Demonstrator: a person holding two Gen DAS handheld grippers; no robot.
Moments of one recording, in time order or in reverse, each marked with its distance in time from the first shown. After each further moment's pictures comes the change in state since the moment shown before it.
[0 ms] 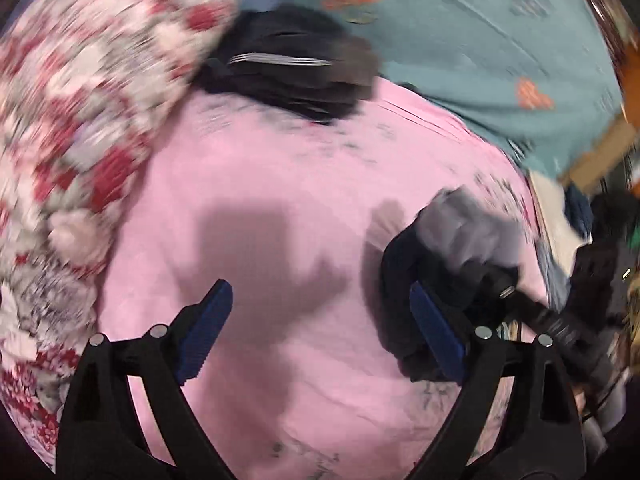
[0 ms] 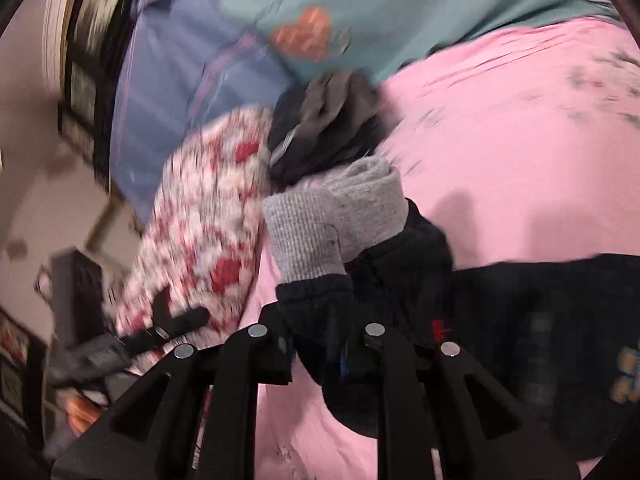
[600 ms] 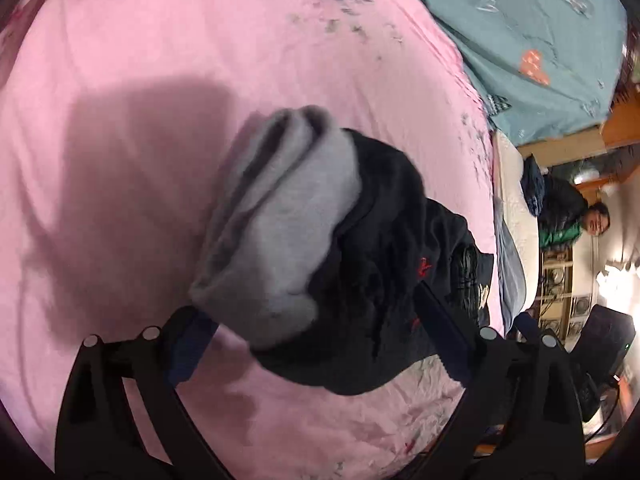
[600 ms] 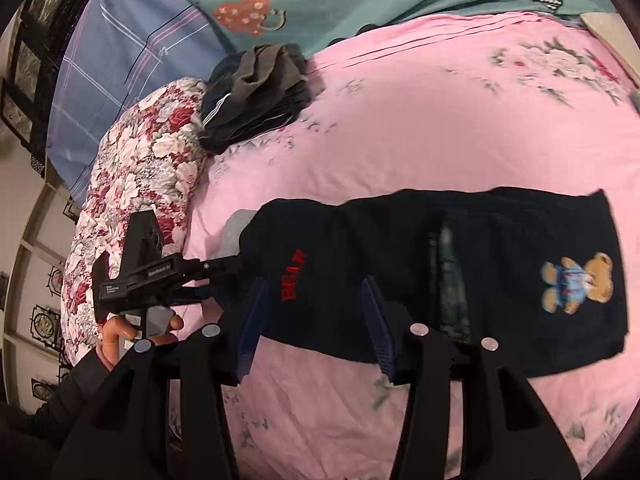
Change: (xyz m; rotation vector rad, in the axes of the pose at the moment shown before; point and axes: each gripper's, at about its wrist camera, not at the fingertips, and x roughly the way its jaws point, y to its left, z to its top) left arm 0.147 0.030 -0.007 -0.036 0.367 -0.357; right arm -0.074 -0.014 -0.045 0.056 0.022 -0.303
